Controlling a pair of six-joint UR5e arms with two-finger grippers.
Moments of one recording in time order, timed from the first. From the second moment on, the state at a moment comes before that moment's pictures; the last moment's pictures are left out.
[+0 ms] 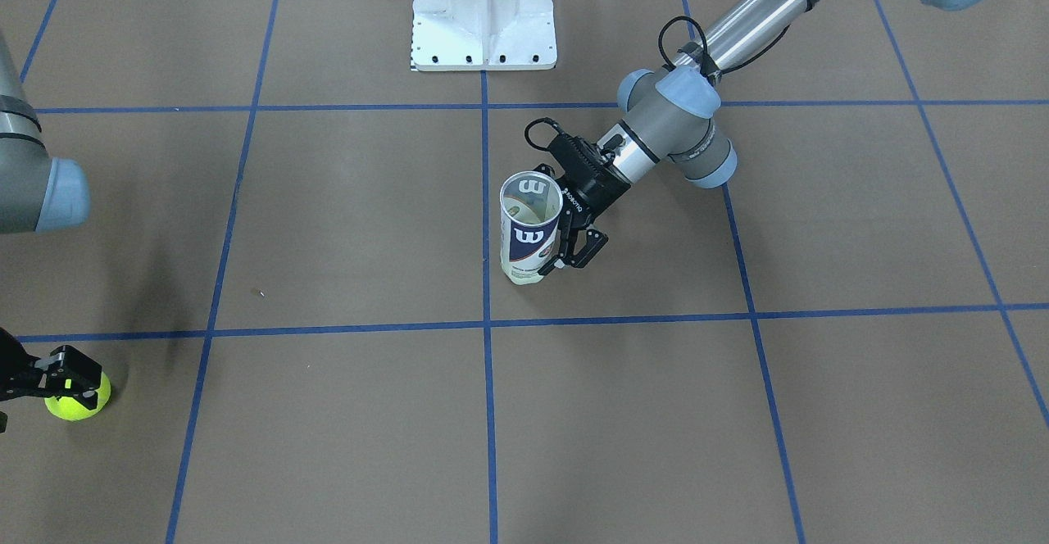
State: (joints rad) left arm -0.50 -2.16 -1.22 -3.02 -1.60 -0.34; right arm 1.13 -1.09 1.23 -1.11 2.08 0.43
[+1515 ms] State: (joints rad) left arm -0.51 -2.16 -1.22 -3.02 -1.60 -0.34; right arm 1.07 -1.13 1.17 -1.09 2.05 0.38
